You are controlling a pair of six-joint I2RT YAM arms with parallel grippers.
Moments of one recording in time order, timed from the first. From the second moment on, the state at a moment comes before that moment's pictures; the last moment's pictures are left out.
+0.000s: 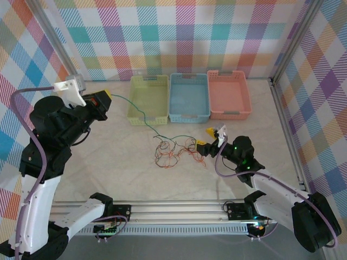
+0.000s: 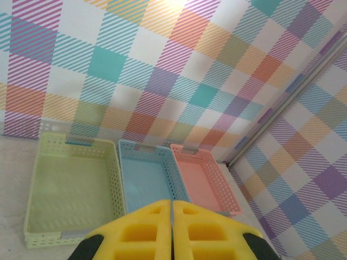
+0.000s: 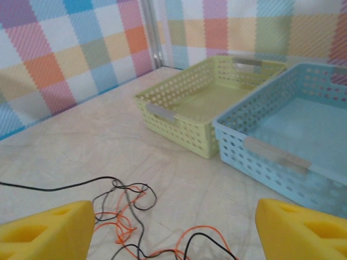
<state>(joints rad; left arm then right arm) -0.33 0.93 1.57 -0.76 0.05 -0.47 0.49 0.97 0.31 0.54 -0.41 0.10</state>
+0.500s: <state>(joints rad) -0.33 0.99 1.60 -0.76 0.19 -0.50 0.71 1.39 0.50 0.76 -0.75 -0.10</state>
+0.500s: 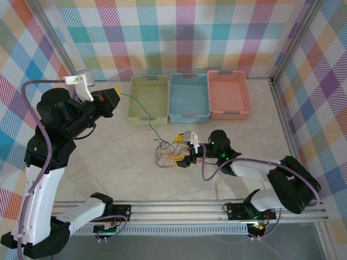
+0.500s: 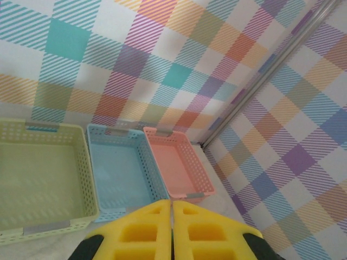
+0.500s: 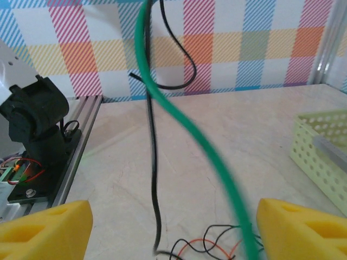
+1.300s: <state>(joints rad) -0.33 0.86 1.65 -0.85 -0.11 -0.41 0.56 1.32 0.42 0.69 -0.48 -0.09</state>
